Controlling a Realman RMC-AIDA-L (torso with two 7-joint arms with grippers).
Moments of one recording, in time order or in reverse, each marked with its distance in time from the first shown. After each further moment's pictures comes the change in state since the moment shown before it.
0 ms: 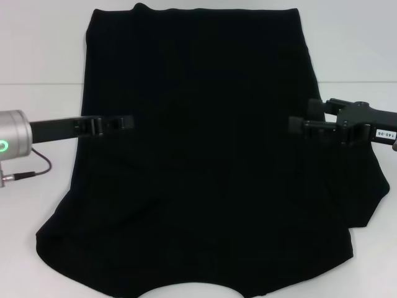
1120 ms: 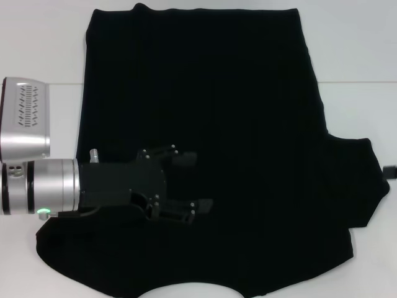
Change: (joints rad) left arm 0.046 -0.047 0.162 -0.113 -0.148 0.256 0.823; right arm -0.053 -0.228 0.009 0.064 -0.332 -0.054 0.877
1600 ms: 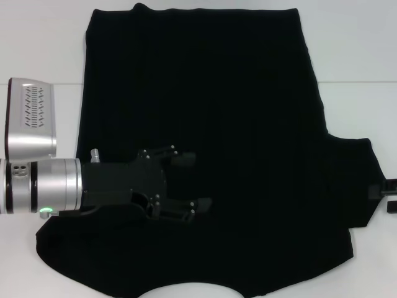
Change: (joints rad) left arm -0.001 0.001 0.022 -0.004 0.002 -0.036 0.008; right arm 0.033 0.013 -0.002 0.116 -0.067 0.083 0.004
